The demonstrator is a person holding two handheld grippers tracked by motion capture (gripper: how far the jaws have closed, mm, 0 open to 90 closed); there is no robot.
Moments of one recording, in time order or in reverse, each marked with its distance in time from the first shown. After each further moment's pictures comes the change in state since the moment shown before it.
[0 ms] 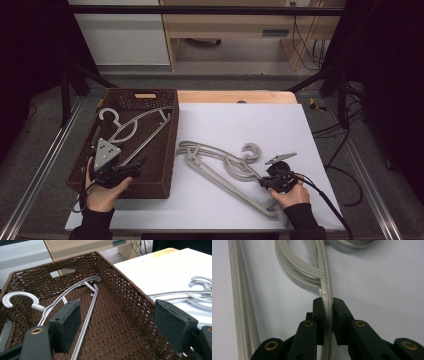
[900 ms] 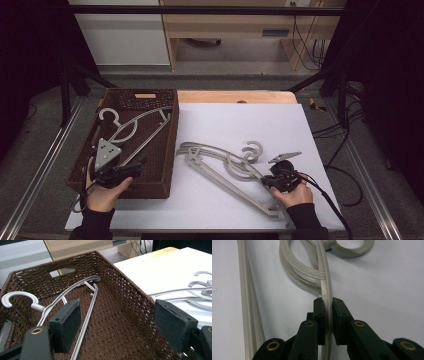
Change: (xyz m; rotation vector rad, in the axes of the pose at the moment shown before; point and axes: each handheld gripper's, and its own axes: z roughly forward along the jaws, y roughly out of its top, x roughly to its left) left arm -0.001 0.000 0.001 0.003 0.001 0.002; right arm -0.003 0.001 -0.012 -0.031 0.002 -0.004
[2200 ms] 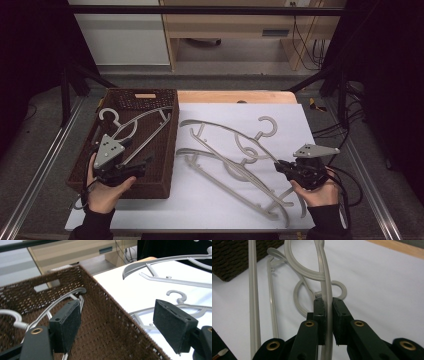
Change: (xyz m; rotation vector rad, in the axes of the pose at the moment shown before) left arm -0.013 0.026 -0.009 -0.057 -0.108 0.023; right arm 0.002 0.009 -0.090 -0.279 -0.027 -0.105
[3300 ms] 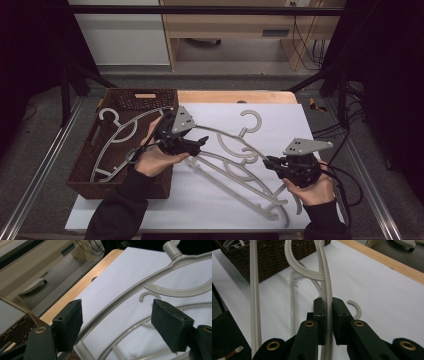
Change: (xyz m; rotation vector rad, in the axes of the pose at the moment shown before) left arm -0.072 0.089 0.094 0.154 -0.207 0.374; right arm 0.029 0.035 -0.013 -0.035 0.083 -0.138
